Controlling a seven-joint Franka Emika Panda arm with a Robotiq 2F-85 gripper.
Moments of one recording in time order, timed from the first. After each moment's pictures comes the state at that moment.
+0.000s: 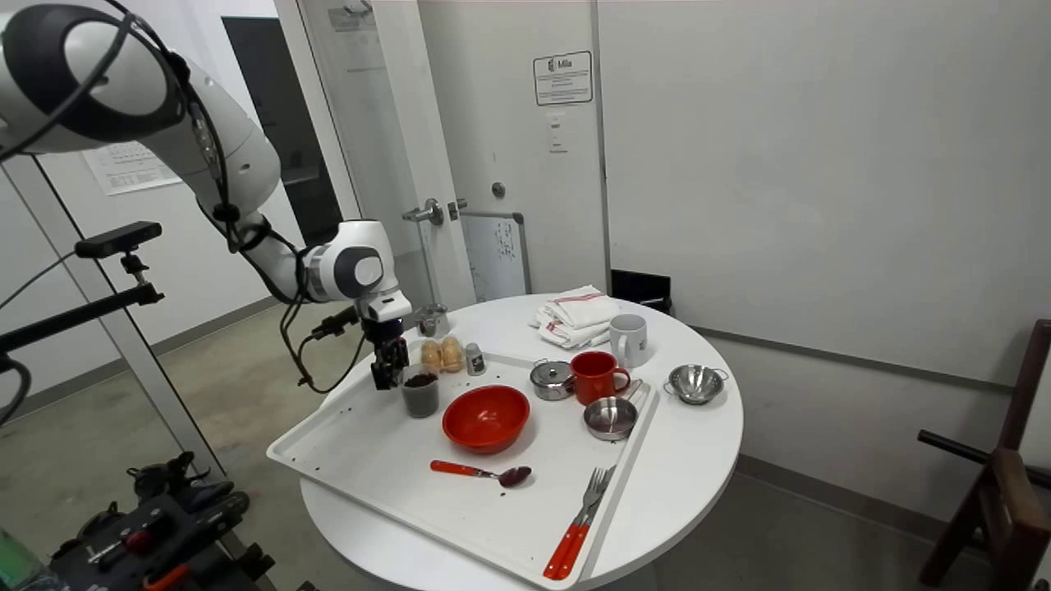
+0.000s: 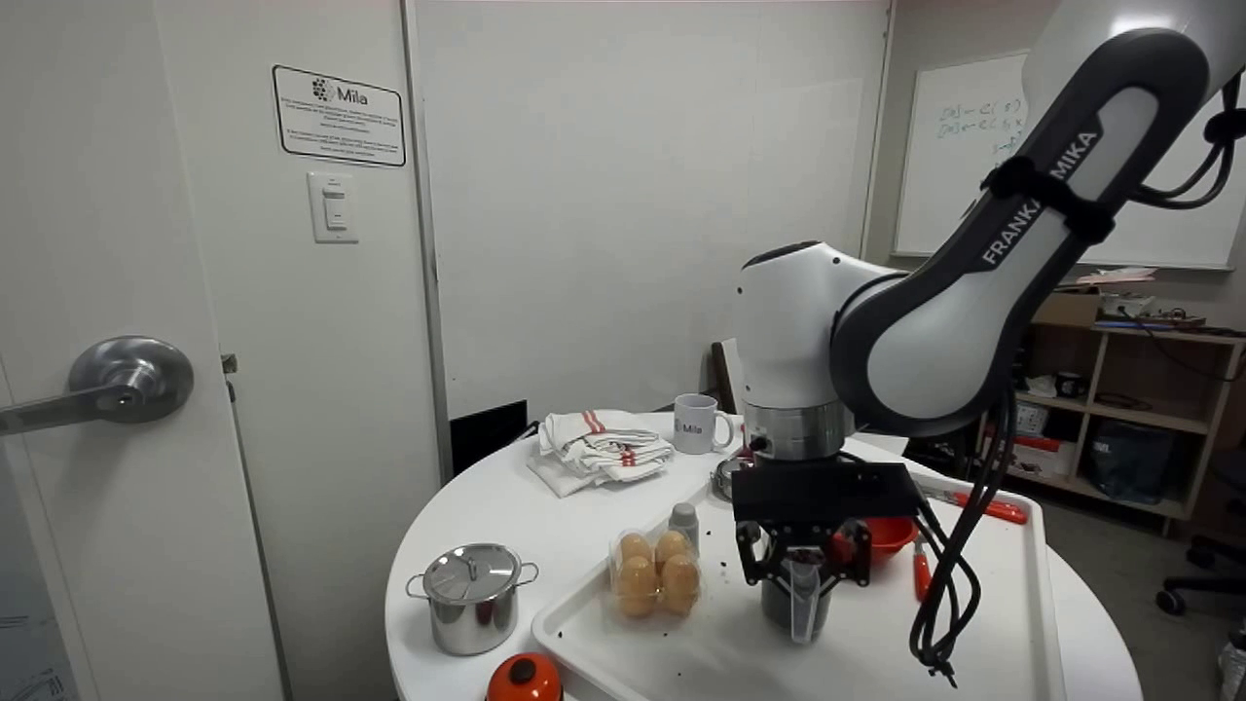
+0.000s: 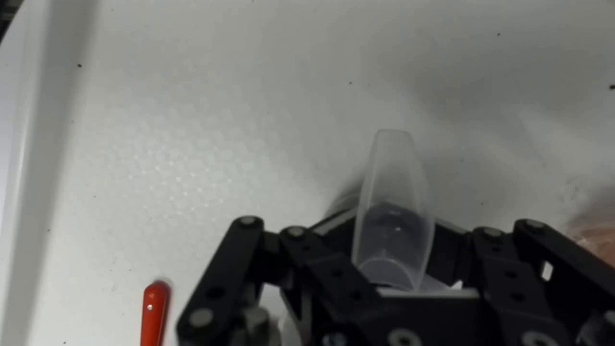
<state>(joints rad) 0.30 0.76 0.00 -1.85 -0.07 2.48 1.41</state>
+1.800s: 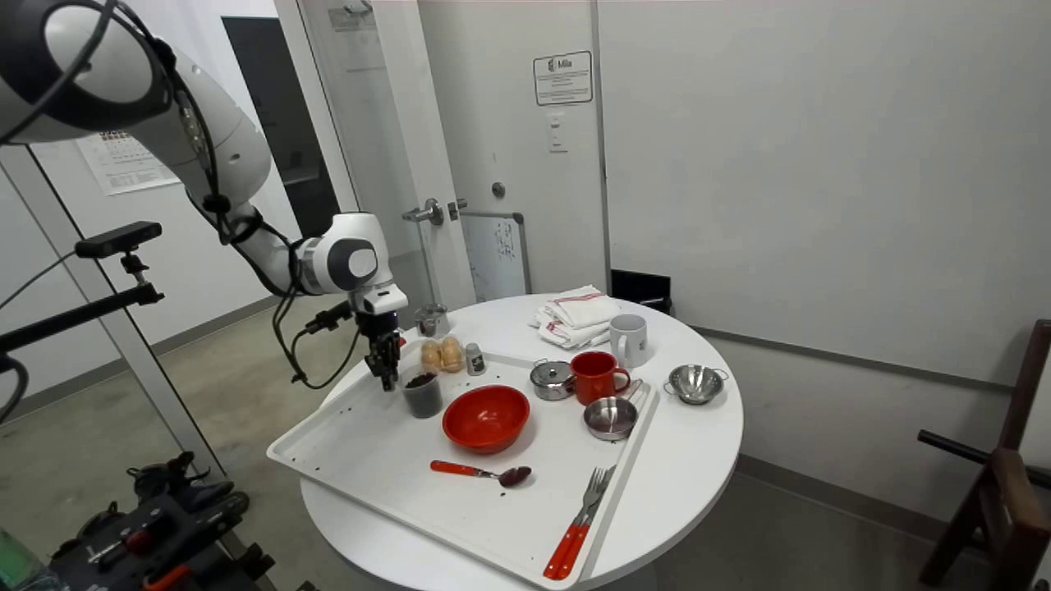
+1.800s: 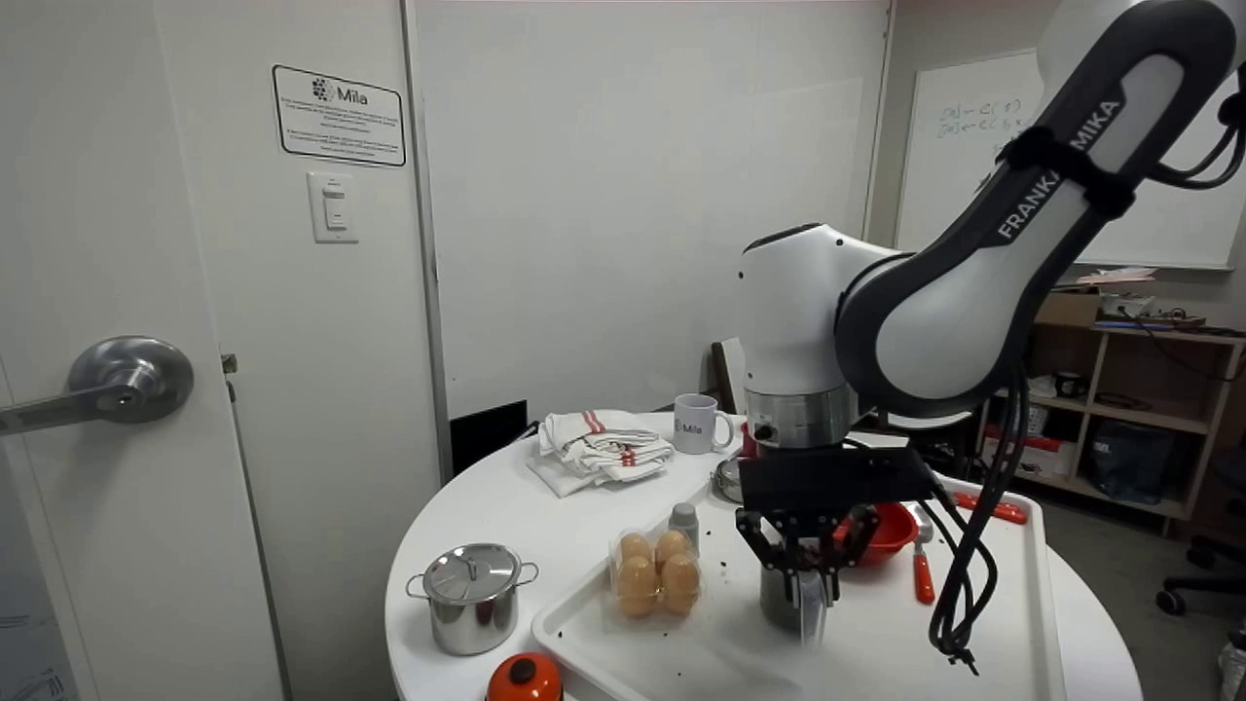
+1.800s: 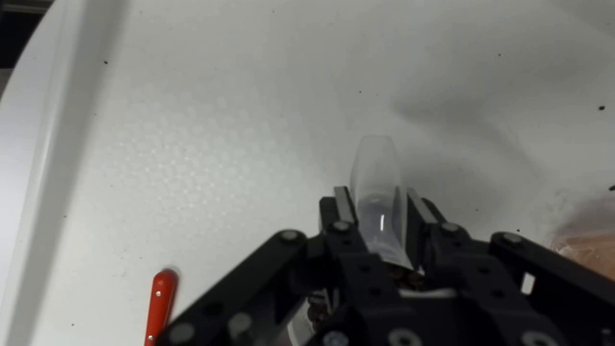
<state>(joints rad) 0.31 0.72 0.00 -1.87 -0.07 2.46 1.37</state>
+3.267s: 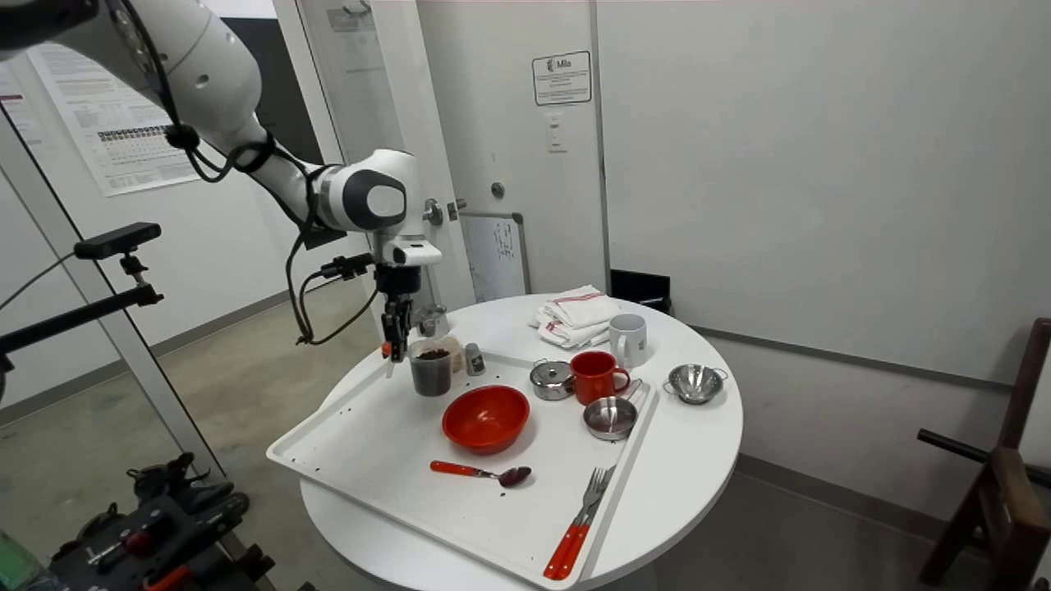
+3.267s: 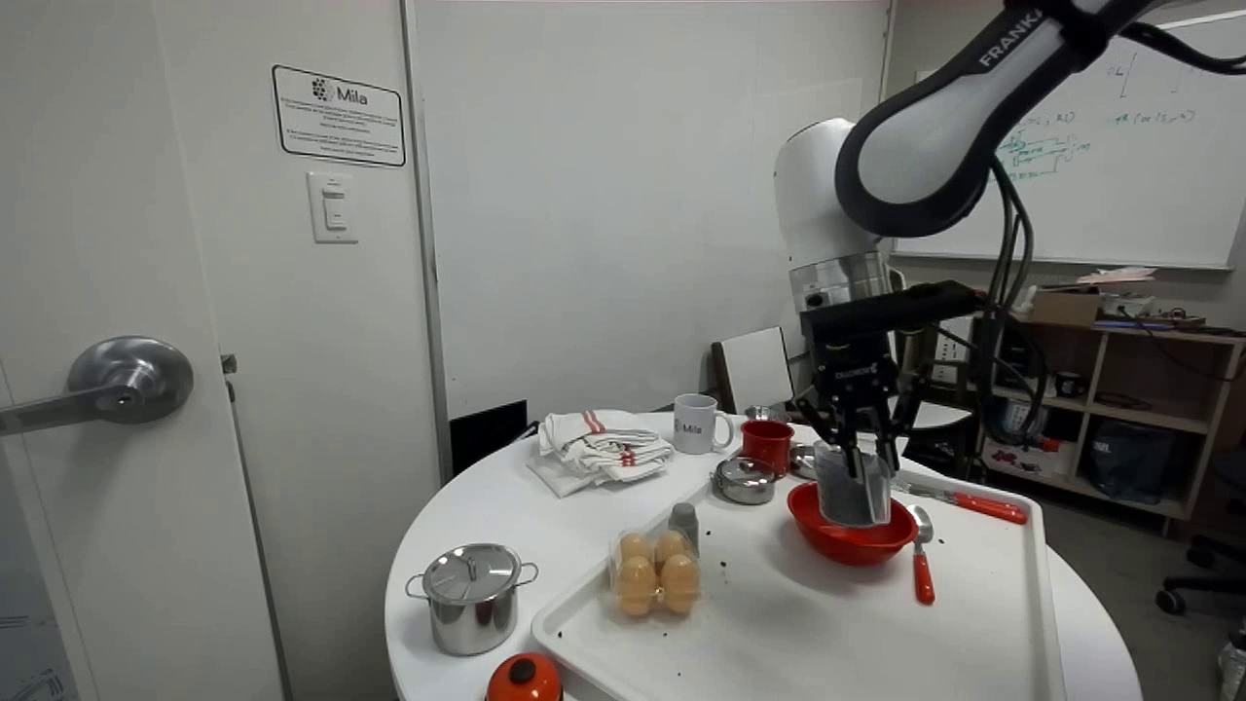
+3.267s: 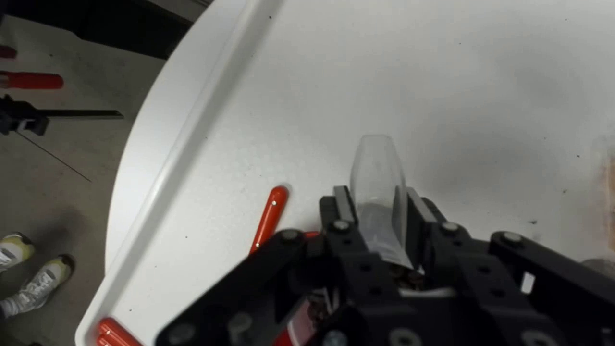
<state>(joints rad) 0.14 0.50 0.00 -1.91 0.04 2.13 1.06</state>
